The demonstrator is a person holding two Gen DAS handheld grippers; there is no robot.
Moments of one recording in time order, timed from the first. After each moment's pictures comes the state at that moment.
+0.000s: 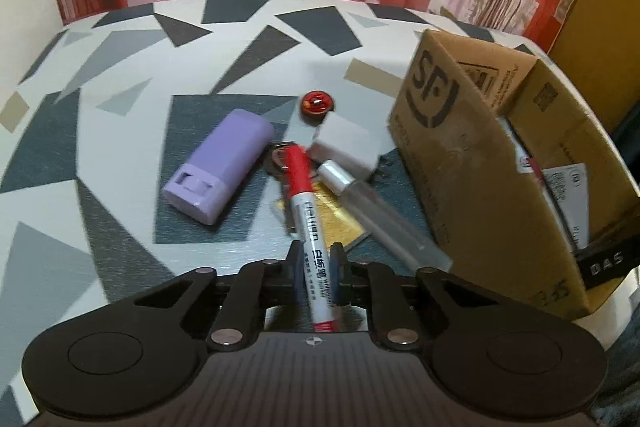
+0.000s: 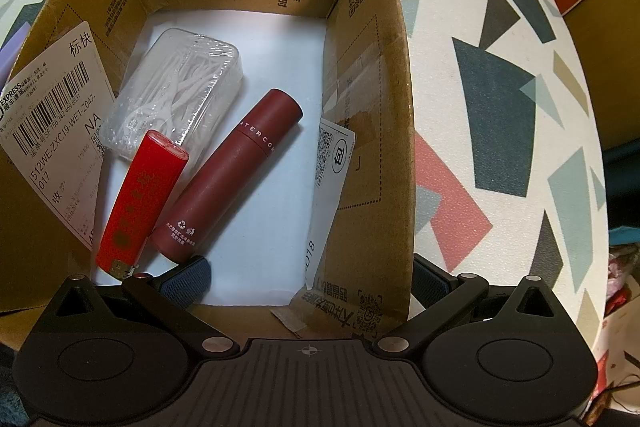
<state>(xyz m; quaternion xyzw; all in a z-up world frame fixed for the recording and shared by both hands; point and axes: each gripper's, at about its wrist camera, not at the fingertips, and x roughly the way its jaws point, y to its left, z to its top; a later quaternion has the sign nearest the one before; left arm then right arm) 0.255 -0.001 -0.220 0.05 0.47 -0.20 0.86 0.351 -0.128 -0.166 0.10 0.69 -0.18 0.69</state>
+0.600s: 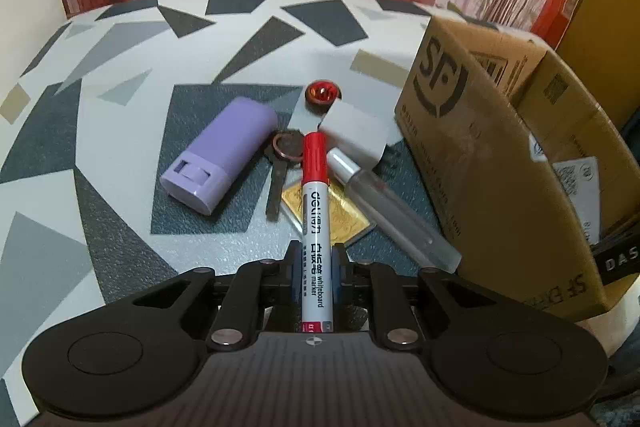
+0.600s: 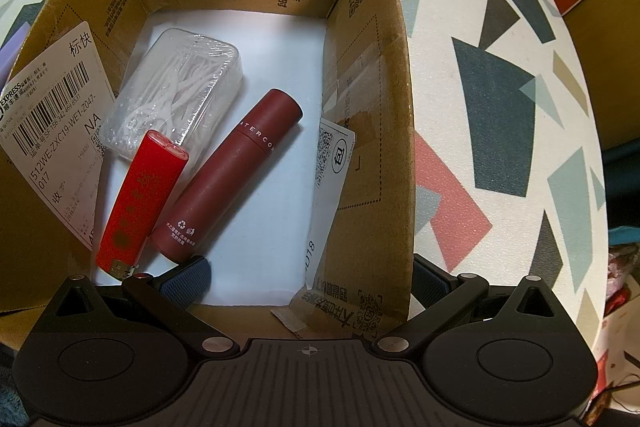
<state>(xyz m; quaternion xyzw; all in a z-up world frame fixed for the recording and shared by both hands) 0.253 -0.005 -0.225 0.04 0.47 -0.20 0.86 0.350 -0.129 -0.166 0.10 0.69 -0.18 0.69</state>
